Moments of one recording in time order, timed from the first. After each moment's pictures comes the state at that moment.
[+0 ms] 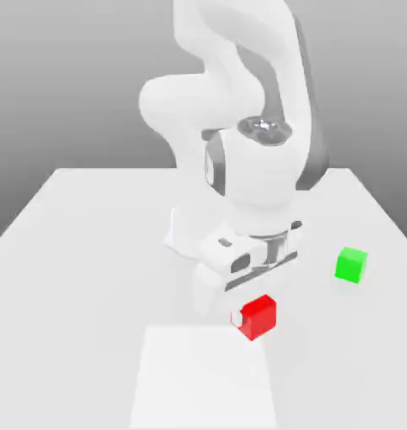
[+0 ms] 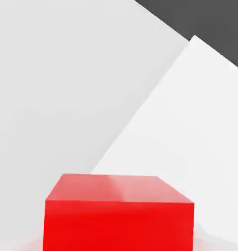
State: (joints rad) arm 0.26 -0.03 -0.01 -2.81 0.04 2.79 0.35
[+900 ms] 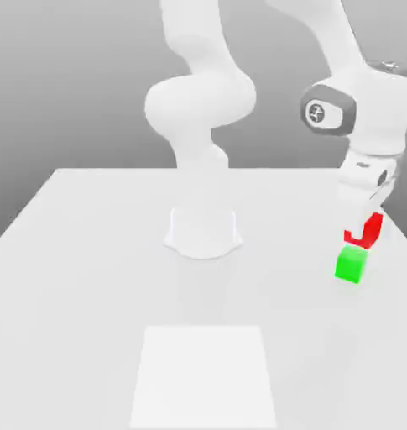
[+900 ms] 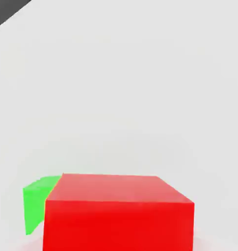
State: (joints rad) arm 0.75 -0.25 0.41 -2.90 0.27 2.67 0.74
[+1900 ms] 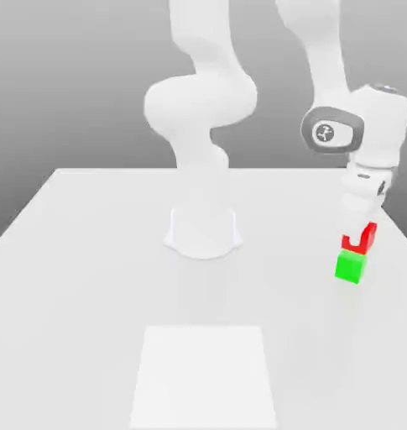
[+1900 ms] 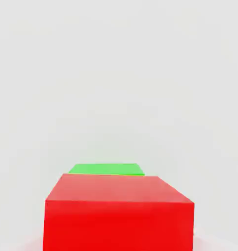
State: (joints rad) arm 0.65 -0.04 0.54 -2.91 -0.02 2.88 1.01
